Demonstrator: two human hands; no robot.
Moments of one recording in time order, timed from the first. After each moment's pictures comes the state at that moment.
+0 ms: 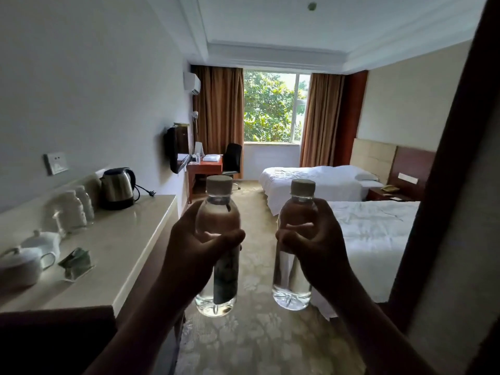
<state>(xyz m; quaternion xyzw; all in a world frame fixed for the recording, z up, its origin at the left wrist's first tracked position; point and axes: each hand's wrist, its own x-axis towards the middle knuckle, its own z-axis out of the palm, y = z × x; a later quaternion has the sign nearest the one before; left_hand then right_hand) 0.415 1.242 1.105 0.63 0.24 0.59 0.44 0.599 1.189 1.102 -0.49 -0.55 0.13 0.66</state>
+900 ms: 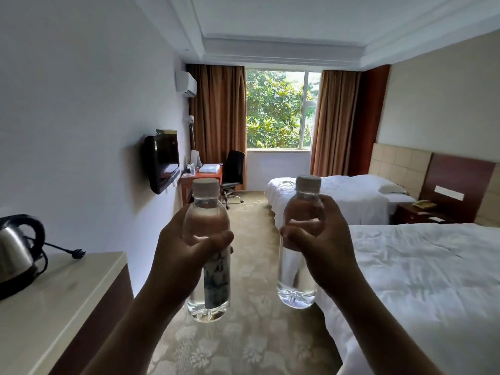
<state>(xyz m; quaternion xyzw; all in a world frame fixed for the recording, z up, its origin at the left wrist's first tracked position) 0.632 1.784 1.096 0.64 0.27 0.58 0.42 0.832 1.738 1.098 -0.48 -0.57 0.13 0.66</state>
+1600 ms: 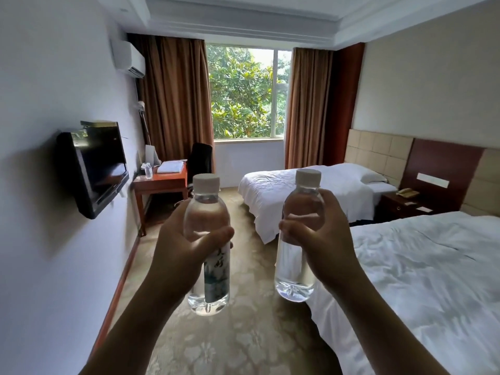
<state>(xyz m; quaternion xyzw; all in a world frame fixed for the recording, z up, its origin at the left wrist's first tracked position) 0.777 2.285 1.079 0.67 0.23 0.53 0.46 0.962 2.204 1.081 -0.55 -0.50 0.09 0.66</state>
